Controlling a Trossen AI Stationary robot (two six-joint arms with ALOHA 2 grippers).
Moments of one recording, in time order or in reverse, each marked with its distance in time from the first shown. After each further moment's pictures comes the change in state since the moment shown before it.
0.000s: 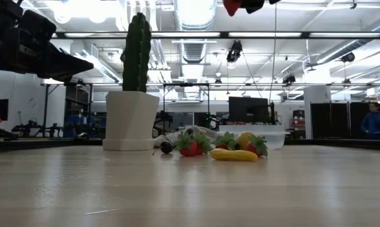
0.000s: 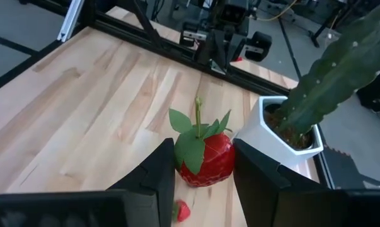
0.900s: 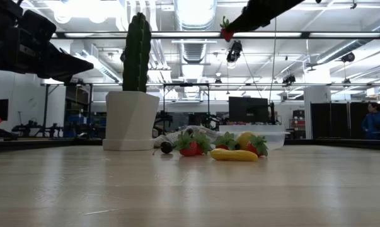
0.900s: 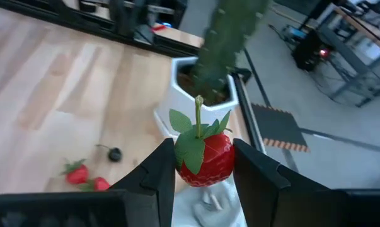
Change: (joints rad) left arm 0.000 0.000 0.000 -0.001 0.000 0.000; right arm -0.275 0.000 0.000 0.003 0.010 -0.050
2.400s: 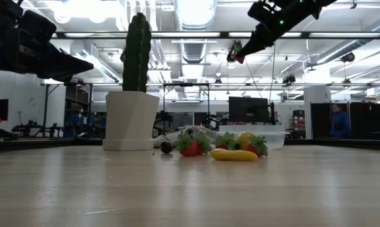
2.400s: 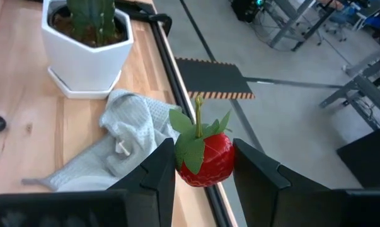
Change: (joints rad) left arm 0.000 0.000 0.000 -0.002 0.000 0.000; right arm -0.327 0.000 -0.001 -0.046 -0.015 -0.062
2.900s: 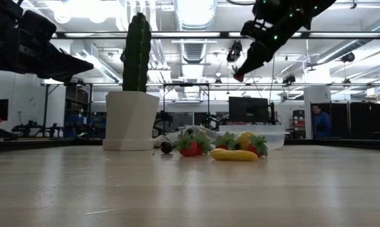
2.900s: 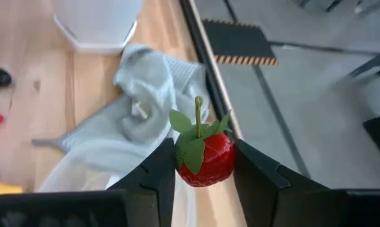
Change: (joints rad) left arm 0.000 0.000 0.000 0.000 0.000 0.000; right arm 0.000 0.130 0.000 -0.060 -0.002 0.000
